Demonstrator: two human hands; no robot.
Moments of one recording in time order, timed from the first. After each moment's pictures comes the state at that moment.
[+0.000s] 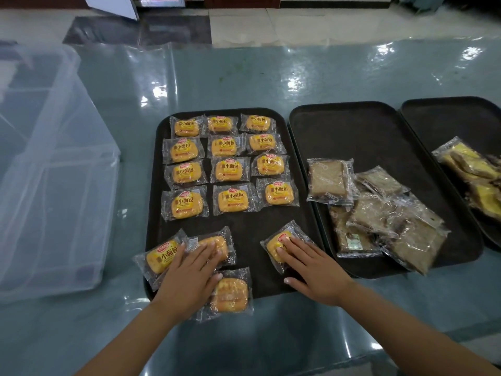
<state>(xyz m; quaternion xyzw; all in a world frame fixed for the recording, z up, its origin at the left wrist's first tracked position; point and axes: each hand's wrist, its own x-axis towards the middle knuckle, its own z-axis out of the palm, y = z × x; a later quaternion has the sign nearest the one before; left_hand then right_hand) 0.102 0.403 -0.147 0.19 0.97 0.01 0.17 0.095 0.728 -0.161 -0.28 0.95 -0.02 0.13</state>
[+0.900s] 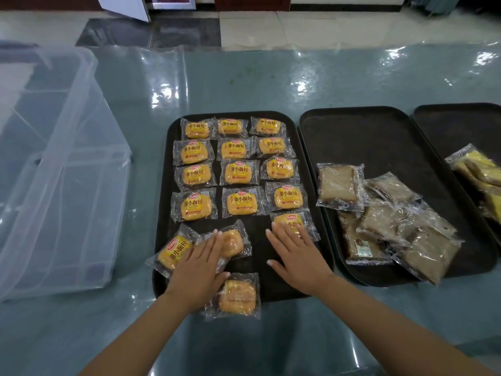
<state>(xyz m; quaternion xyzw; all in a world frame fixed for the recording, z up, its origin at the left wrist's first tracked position) 0.087 0.412 -0.136 0.14 0.98 0.03 0.16 0.064 0.669 -0.152 -0.24 0.97 0.01 0.09</state>
